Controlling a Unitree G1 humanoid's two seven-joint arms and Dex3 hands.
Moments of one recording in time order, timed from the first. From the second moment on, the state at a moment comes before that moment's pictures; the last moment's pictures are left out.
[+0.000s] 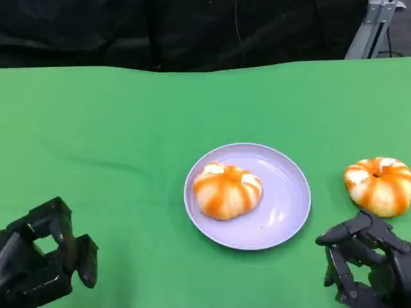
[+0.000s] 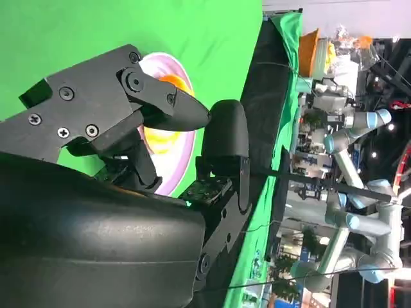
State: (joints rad) left arm 0.20 0.20 0.24 -0.15 -0.68 0.25 -0.53; right arm 0.26 0.01 0.02 0.05 0.06 -0.57 0.16
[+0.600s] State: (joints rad) left arm 0.15 0.18 0.27 -0.07 -0.72 0.35 -0.52; right arm 0.26 0.00 0.01 0.05 0.10 -0.57 0.19
